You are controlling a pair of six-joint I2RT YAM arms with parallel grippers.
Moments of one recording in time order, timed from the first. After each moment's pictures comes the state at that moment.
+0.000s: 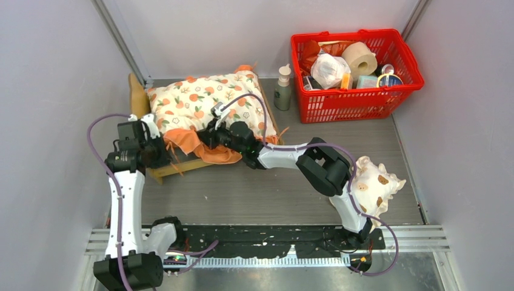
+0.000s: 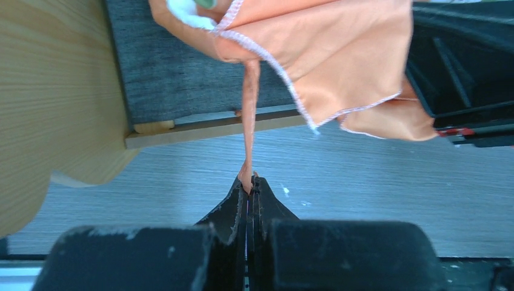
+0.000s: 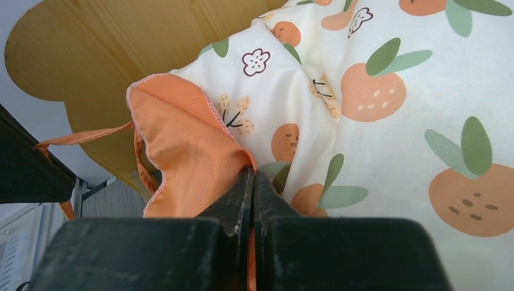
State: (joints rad) left arm 0.18 0.96 1.05 -0.98 0.16 -0.09; right arm 0.95 2.15 1.43 0.77 -0.12 0.33
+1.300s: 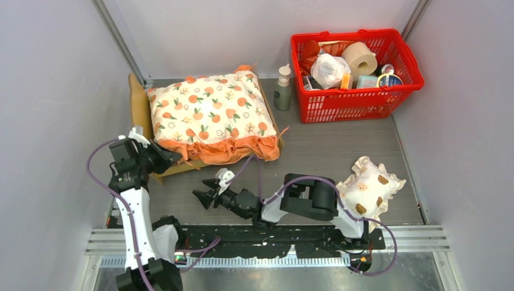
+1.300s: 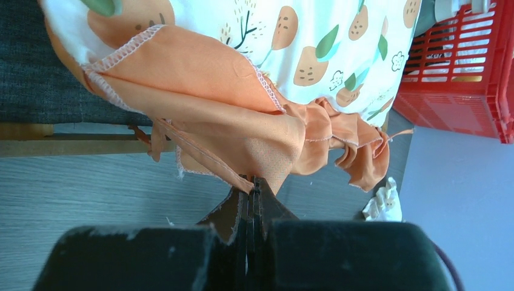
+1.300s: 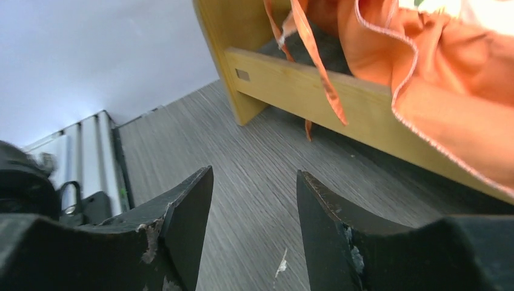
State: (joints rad) left arm 0.40 0.81 0.77 -0.69 0.59 -0.49; right arm 1.35 2.14 0.91 1.39 0.32 0.18
